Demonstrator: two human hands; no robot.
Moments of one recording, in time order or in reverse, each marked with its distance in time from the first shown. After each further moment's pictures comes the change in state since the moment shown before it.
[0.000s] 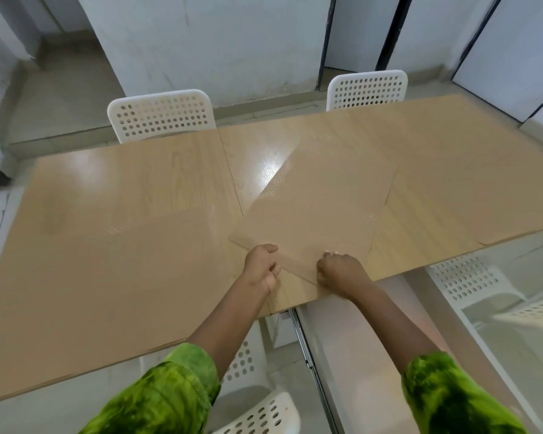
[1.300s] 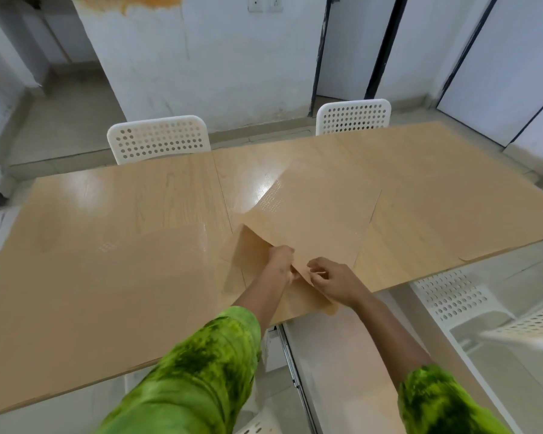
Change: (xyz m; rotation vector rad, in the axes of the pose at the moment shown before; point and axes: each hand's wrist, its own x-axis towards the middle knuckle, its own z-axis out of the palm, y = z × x) left_hand 0.005 -0.007 0.064 0.150 -0.096 0.076; right_hand -0.017 0.029 -0.011 0.777 0.107 0.029
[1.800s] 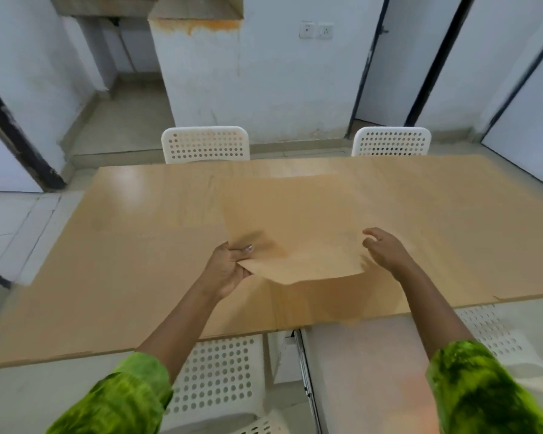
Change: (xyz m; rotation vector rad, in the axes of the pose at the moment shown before) left_hand -0.062 0.046 -0.146 -0.150 -0.188 0.392; right_hand 0.036 -0.032 -0.069 0.052 0.194 0.092
